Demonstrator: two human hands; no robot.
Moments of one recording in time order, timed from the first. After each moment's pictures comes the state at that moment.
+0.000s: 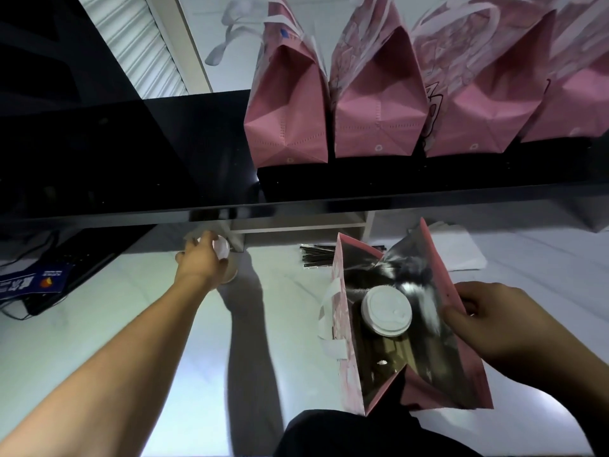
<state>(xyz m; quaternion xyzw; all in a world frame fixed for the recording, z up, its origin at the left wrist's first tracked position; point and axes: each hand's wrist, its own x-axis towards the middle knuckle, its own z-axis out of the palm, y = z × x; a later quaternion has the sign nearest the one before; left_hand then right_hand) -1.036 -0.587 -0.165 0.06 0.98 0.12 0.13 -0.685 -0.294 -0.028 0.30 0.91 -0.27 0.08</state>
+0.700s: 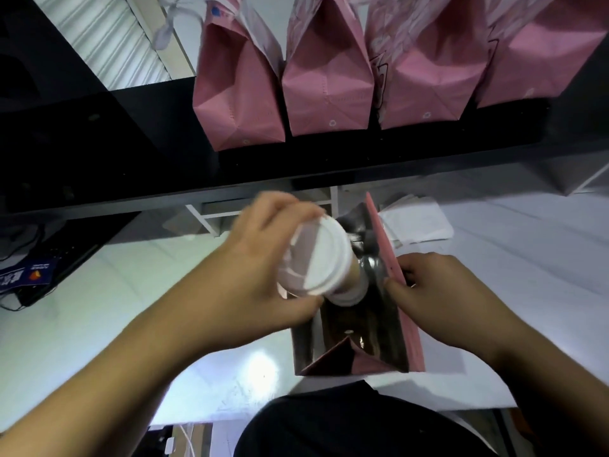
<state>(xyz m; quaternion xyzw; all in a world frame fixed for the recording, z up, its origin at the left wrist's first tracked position) -0.816 -0.500 0.032 0.52 0.82 0.21 0.09 -0.663 -0.283 -0.033 0.24 0.91 -0.32 0.03</state>
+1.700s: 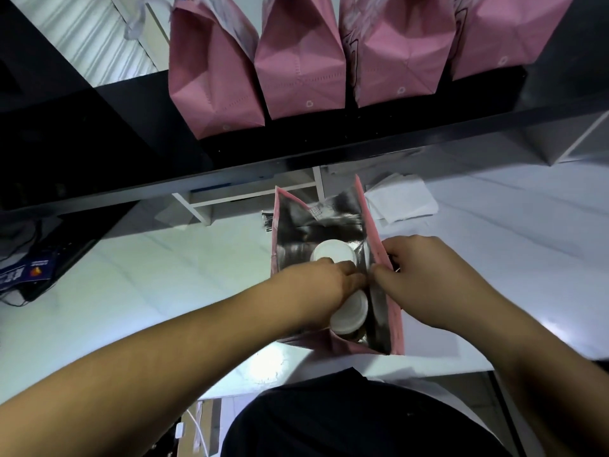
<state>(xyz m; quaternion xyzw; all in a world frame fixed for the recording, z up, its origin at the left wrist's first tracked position) -0.772 -0.421 -0.081 0.66 0.72 -0.11 0.17 -0.636 -0.284 -0.034 0.23 0.92 -0.32 0.02</state>
